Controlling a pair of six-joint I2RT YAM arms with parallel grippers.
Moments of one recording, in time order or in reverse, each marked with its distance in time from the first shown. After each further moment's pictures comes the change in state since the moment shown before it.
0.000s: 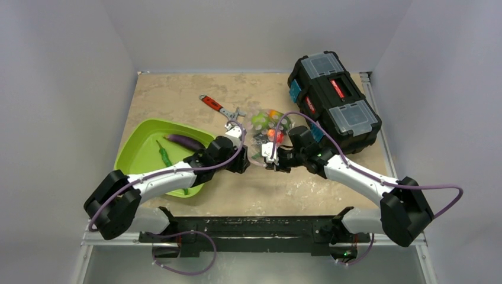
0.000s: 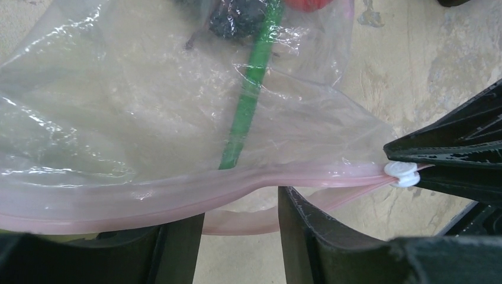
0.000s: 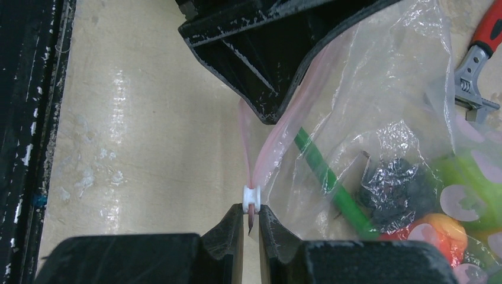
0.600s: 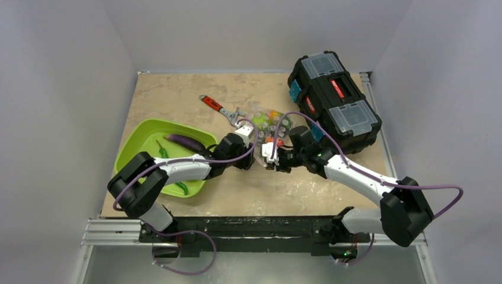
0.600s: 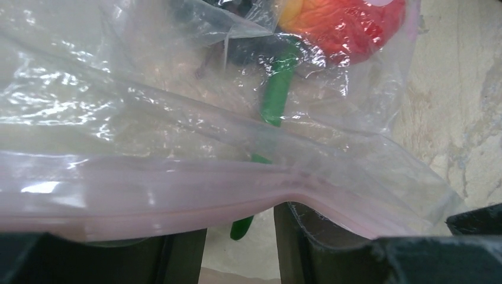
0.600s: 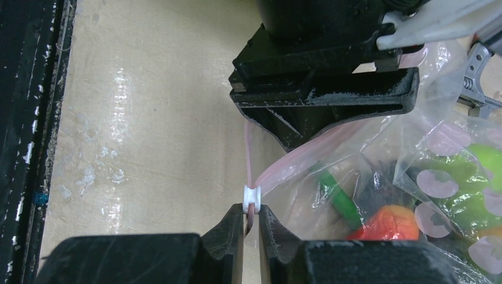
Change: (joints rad) left arm 0.004 0.234 0.074 0.122 -0.016 0.050; right arm -0.001 0.000 0.000 -0.008 -0.005 -0.003
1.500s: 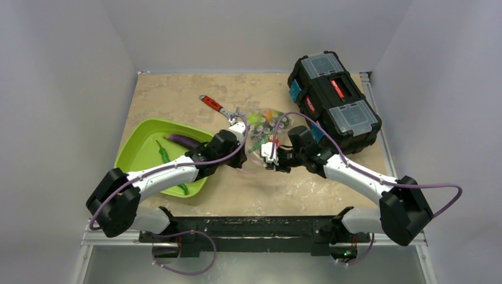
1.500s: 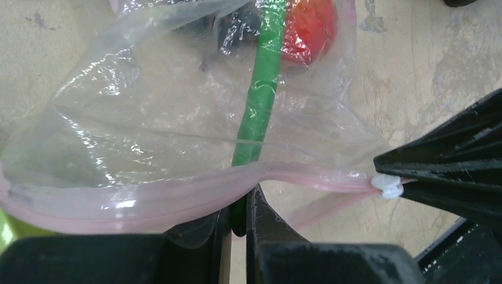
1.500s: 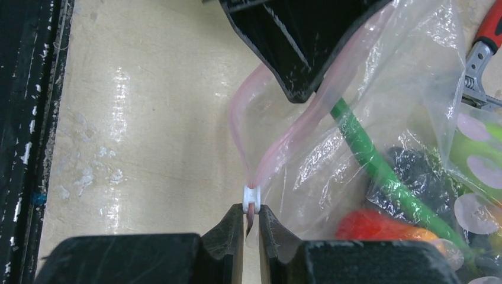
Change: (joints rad) left arm -0.002 -0.178 0.027 -0.203 0.005 -0.005; right arm 0.000 0.008 0.003 -0.001 0.006 0.000
